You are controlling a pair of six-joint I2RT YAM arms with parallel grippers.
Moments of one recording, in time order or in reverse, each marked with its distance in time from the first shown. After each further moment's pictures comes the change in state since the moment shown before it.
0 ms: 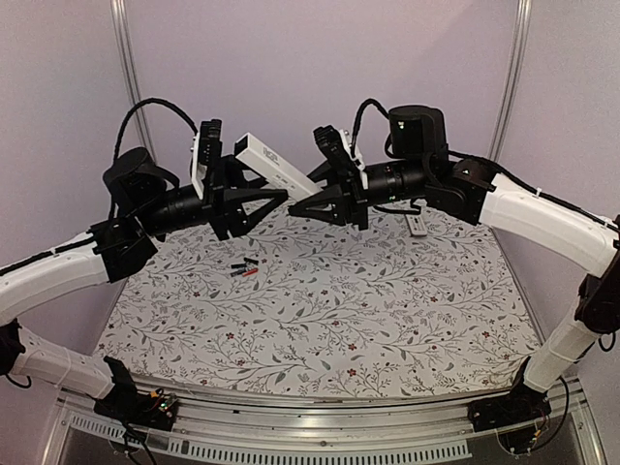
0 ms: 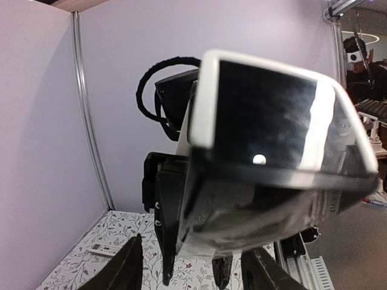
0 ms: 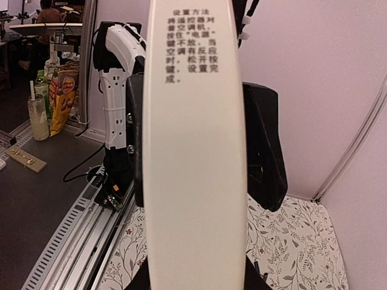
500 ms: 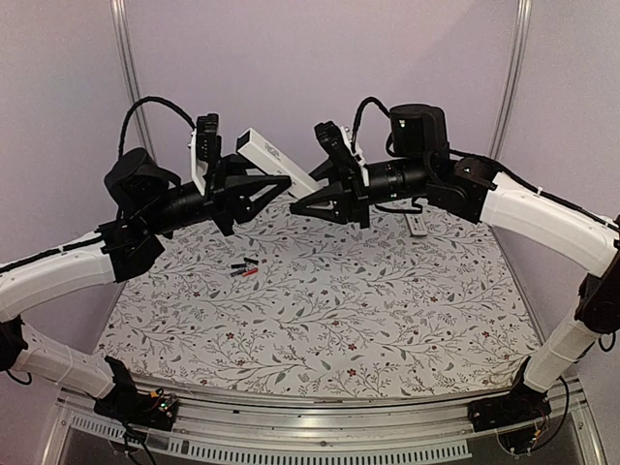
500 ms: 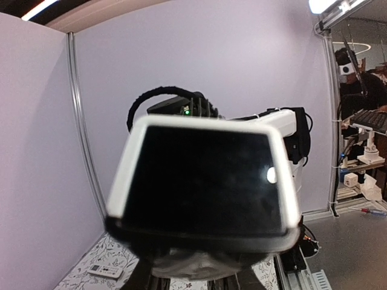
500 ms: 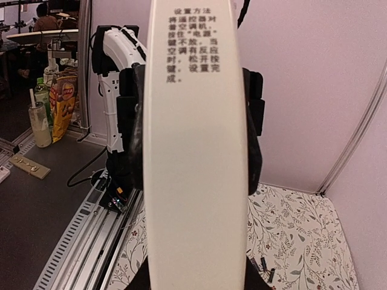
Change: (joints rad) left arm -0.019 0.043 0.002 0.138 0.028 -0.041; right arm -0.001 0.000 0.006 -0.010 0.000 0.038
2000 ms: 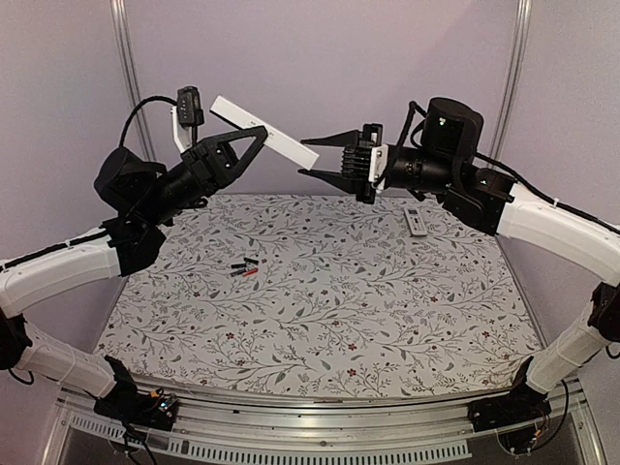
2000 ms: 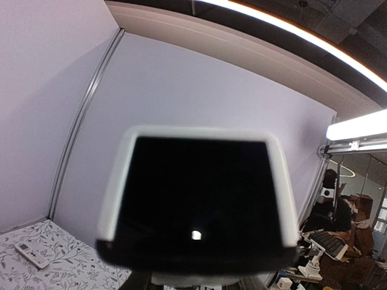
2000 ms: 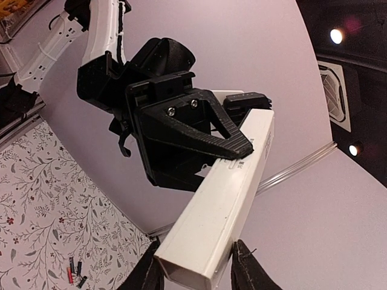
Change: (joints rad) left arm 0.079 0.037 0.001 0.259 -0.100 -0.675; right arm 0.005 -0.103 -0.128 0.337 0.165 -0.656
